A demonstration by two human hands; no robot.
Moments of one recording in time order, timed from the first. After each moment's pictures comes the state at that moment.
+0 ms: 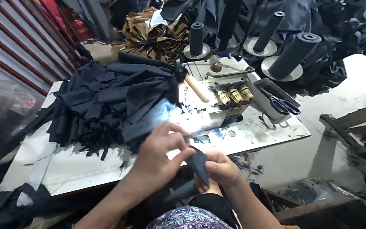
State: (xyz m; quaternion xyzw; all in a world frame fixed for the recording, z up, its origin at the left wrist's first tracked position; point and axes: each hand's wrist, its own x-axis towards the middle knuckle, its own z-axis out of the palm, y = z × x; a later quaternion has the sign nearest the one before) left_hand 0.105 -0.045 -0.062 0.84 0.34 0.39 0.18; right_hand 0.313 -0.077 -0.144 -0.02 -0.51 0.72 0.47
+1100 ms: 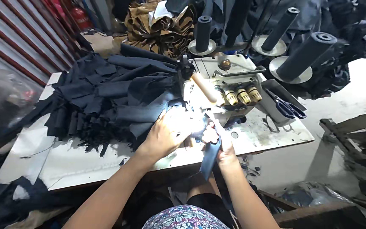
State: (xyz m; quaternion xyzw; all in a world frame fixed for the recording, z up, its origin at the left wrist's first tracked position) left_hand 0.117 0.027 -0.124 0.91 0.37 0.19 0.01; right_hand 0.327 -0.021 -0.187 -0.18 -0.18 0.71 0.65
